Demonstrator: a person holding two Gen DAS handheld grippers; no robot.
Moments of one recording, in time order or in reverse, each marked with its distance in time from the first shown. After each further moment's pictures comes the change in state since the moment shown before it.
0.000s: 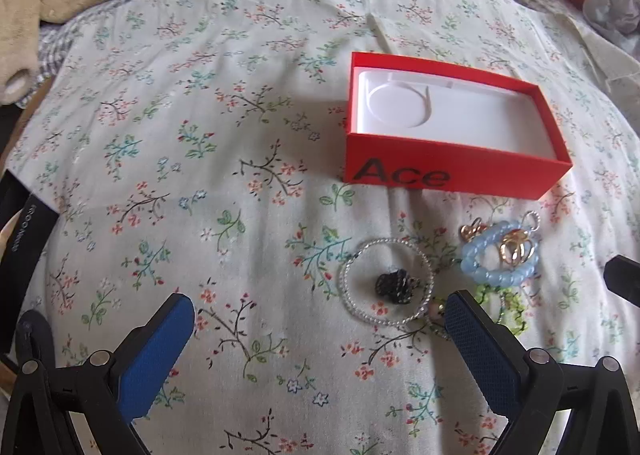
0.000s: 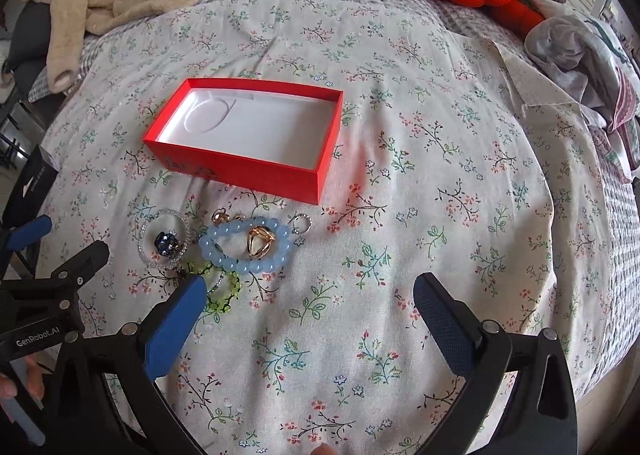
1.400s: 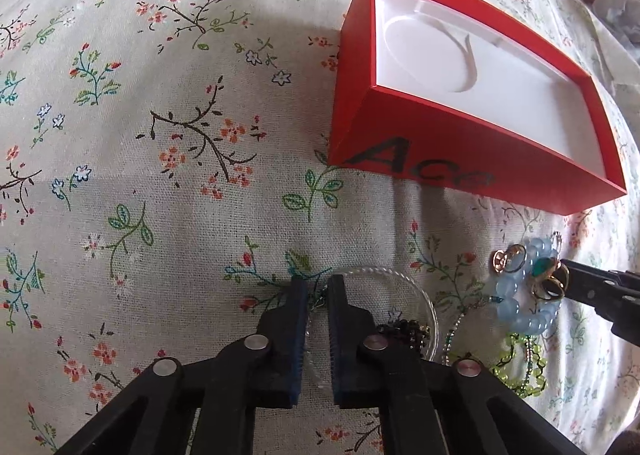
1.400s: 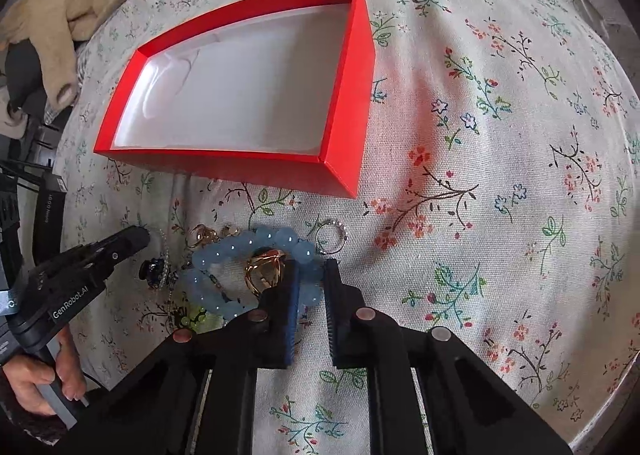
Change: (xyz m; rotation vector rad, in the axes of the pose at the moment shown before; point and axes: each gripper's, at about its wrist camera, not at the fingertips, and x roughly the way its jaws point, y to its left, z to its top) left arm 0.098 -0.003 0.030 -0.109 0.168 -0.244; right arm 0.104 -0.012 0.020 0.151 0.219 0.245
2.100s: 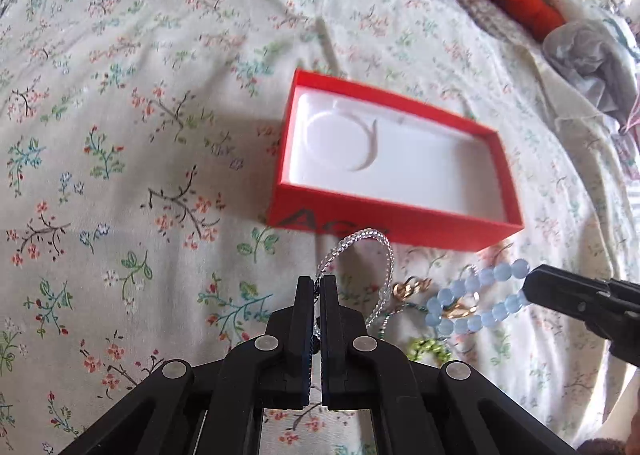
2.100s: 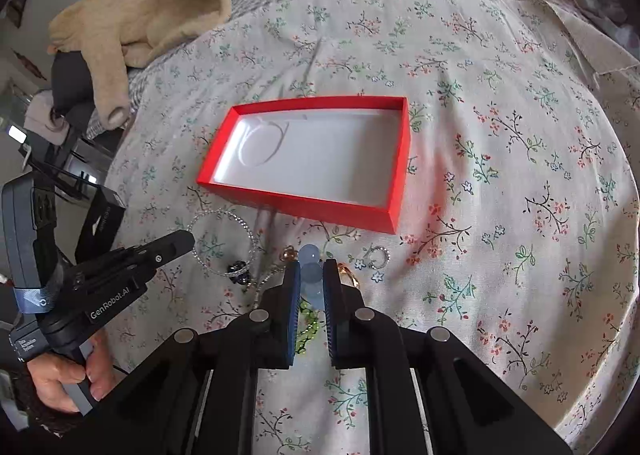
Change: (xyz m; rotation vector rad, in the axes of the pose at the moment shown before) left arm -0.070 -0.014 -0.001 0.026 -0.165 -0.080; right arm -0.082 0.031 -0.018 -0.078 -0.202 0.109
